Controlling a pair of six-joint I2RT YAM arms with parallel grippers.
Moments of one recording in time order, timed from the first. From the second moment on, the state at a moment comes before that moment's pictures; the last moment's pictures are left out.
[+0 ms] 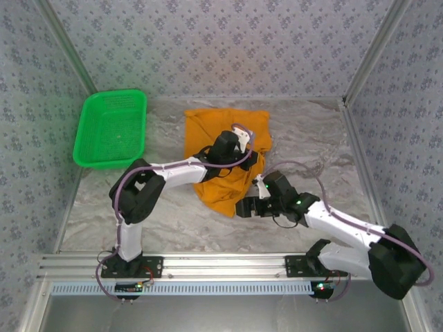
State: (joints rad) left arm -0.82 1.94 1.27 0.23 0.23 -0.44; right arm 0.71 1.13 0.51 -0.23 -0.36 0.60
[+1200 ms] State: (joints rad) left arm -0.65 1.19 1.36 -0.03 -0.05 -0.52; right arm 0.75 1.07 1.51 -0.71 0.45 -0.19
